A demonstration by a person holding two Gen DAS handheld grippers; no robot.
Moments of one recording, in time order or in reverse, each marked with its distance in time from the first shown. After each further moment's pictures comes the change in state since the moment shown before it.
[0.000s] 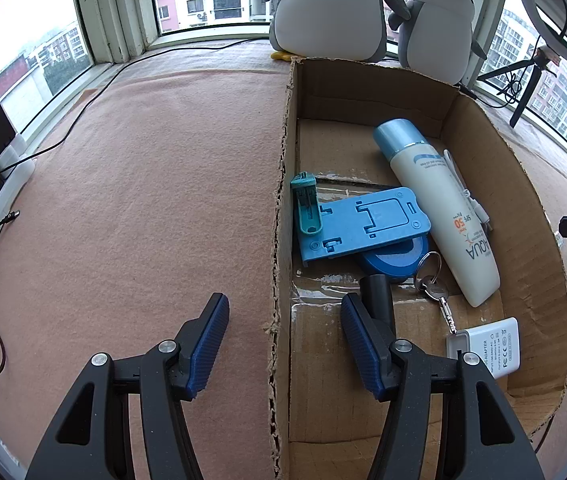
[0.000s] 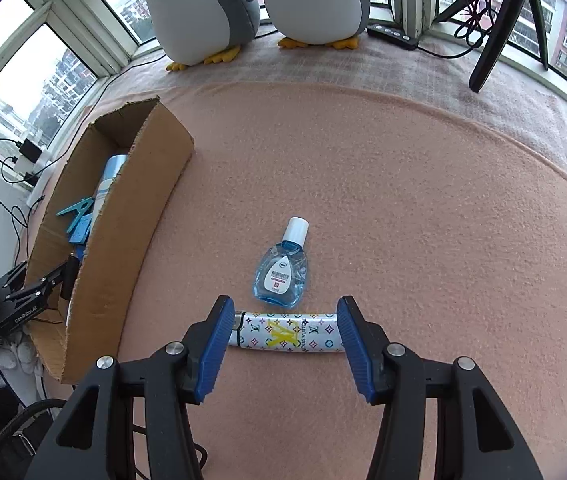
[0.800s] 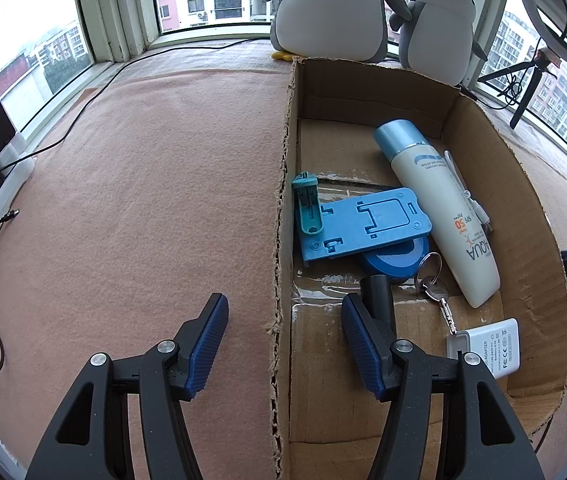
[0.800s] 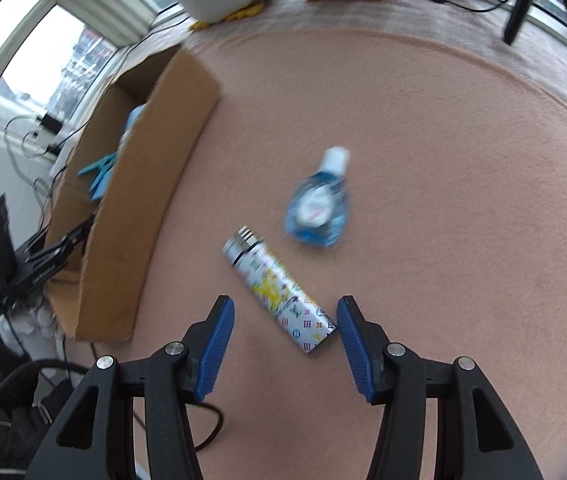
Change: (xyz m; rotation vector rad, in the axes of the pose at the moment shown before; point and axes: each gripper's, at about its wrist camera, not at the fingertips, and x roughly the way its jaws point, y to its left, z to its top) left arm -0.001 0.002 -0.001 -0.007 -0.001 -0.003; right arm 0.009 0.015 -0.028 -0.059 0.137 0.102
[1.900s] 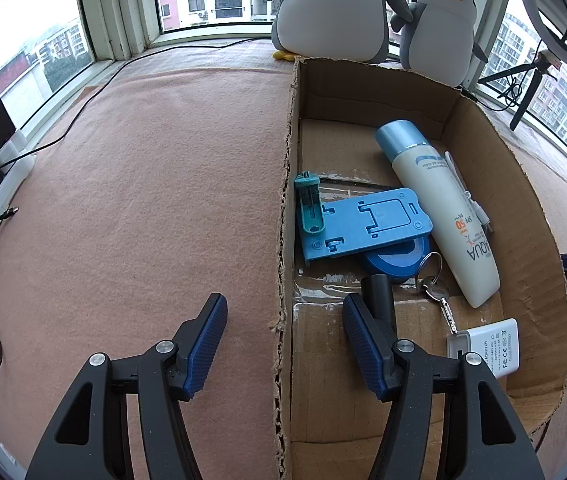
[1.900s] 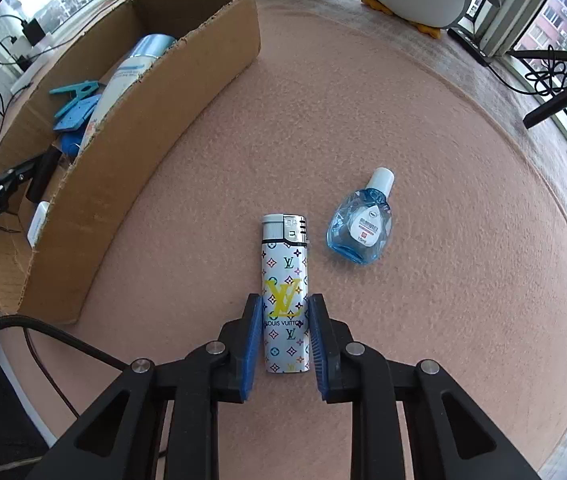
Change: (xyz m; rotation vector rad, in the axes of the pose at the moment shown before) left arm 0.001 0.002 0.001 -0.005 0.001 -0.003; right arm 0.029 0.068 0.010 -0.161 0.037 -0.286
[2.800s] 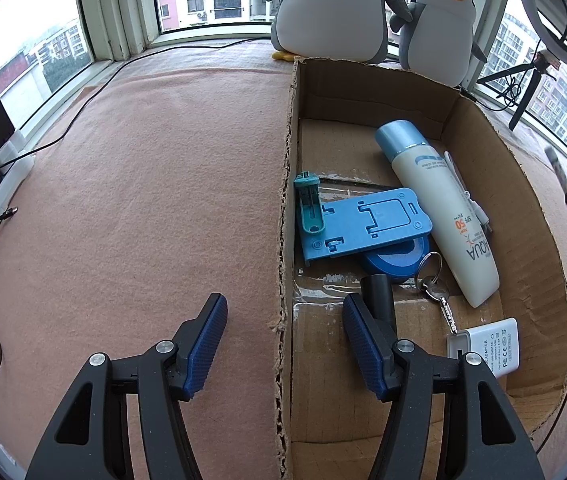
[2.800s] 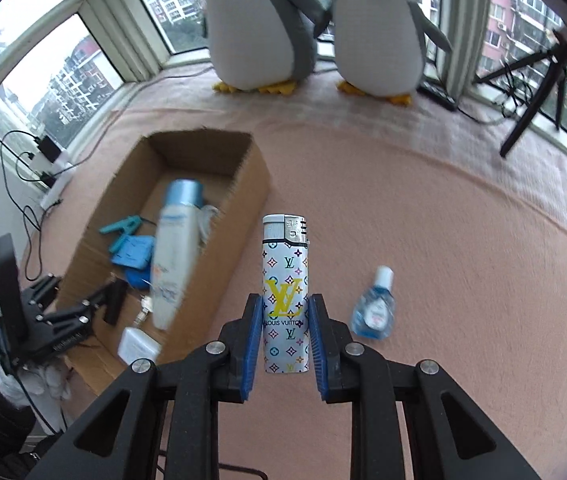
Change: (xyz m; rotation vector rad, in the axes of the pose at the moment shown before) left arm 0.000 -0.001 0.000 0.000 0.000 -0.004; right arm -0.068 -0.013 0.038 0.165 -0.249 0.130
